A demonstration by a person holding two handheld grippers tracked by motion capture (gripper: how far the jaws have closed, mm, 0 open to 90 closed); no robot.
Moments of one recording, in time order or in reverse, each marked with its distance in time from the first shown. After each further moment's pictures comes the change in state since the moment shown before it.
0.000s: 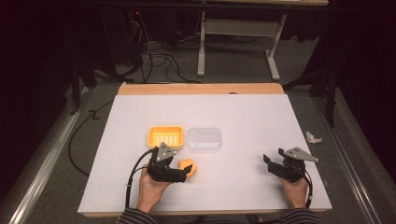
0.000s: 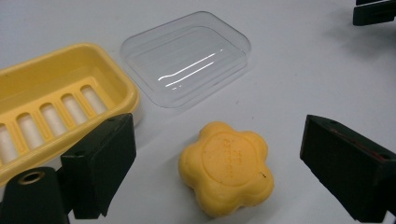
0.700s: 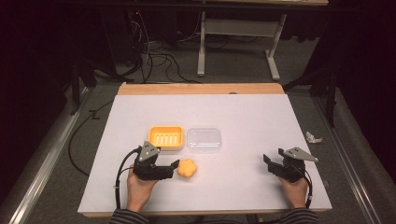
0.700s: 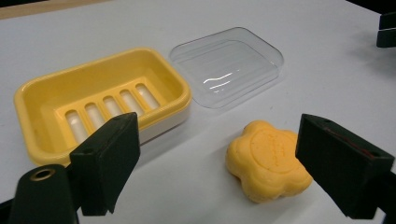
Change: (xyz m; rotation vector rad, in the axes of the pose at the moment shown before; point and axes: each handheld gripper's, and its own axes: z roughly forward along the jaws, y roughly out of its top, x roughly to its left) left arm 0.026 -0.011 -0.025 -0.081 0.057 -0.041; right arm 0.000 0.000 0.001 0.005 -0.004 0.001
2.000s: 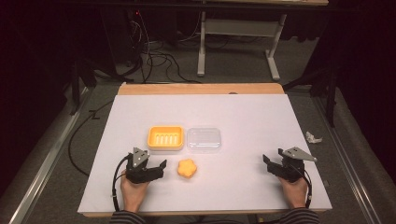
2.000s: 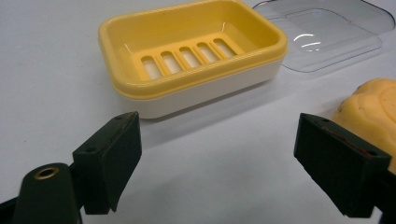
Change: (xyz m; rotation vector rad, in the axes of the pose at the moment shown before) left arm 0.033 -0.049 0.011 -0.014 0.193 -0.063; right arm 0.002 0.001 0.001 0.016 -0.007 -0.008
